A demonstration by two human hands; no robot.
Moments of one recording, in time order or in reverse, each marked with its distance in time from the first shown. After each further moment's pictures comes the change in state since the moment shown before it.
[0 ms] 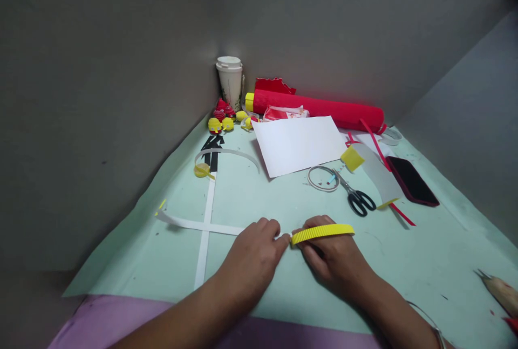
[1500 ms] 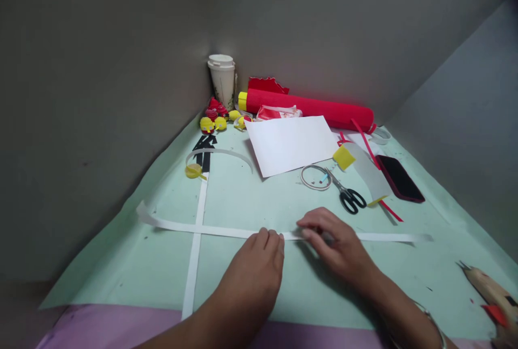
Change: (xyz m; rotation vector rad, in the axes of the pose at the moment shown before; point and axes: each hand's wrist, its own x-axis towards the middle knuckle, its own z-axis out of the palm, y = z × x) left_hand -0.006 0.021 0.009 0.295 -0.089 0.116; right_hand 0.003 0.002 -0.019 0.381 0.113 0.190
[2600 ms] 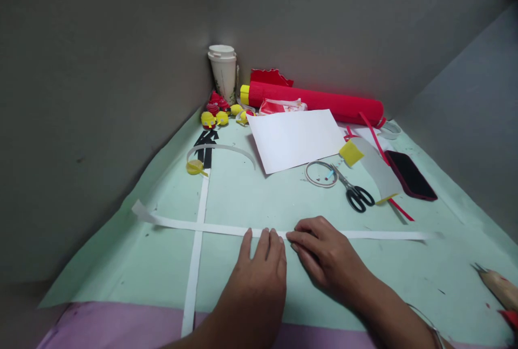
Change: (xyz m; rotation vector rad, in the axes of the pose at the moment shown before) left_hand -0.013 0.014 0.011 0.076 0.184 -0.112; right_hand -0.007 0.000 0.021 -0.394 -0.115 -0.254
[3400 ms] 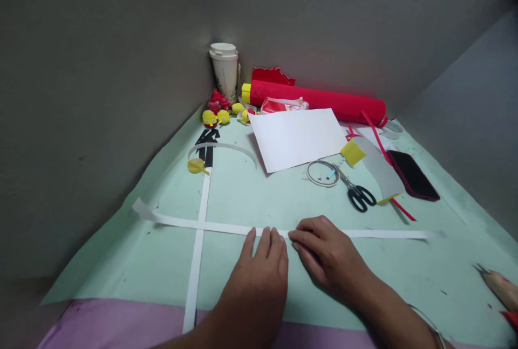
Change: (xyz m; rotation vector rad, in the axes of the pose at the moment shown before) left_hand 0.002 0.000 -0.003 0.024 0.086 -0.006; right_hand -0.002 0.000 0.002 -0.016 0.010 0.005
